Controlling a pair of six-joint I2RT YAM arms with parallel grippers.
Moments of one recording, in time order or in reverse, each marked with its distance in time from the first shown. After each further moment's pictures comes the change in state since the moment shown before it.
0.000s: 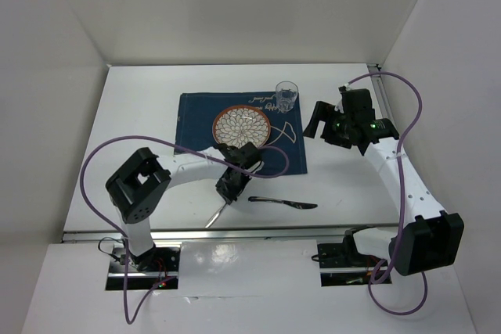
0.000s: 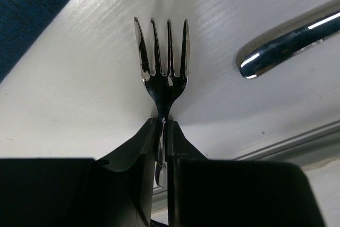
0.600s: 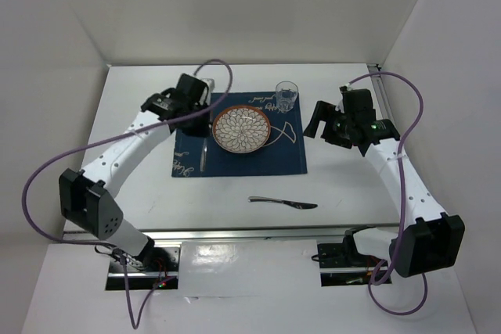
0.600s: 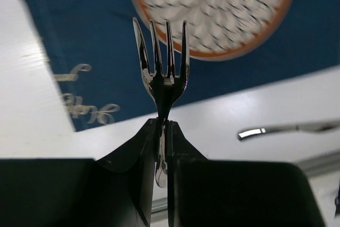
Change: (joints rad) left arm 0.373 -0.285 0.298 -0.115 -0.005 -0.079; right arm 0.000 -0.010 0.000 -0.001 0.005 0.005
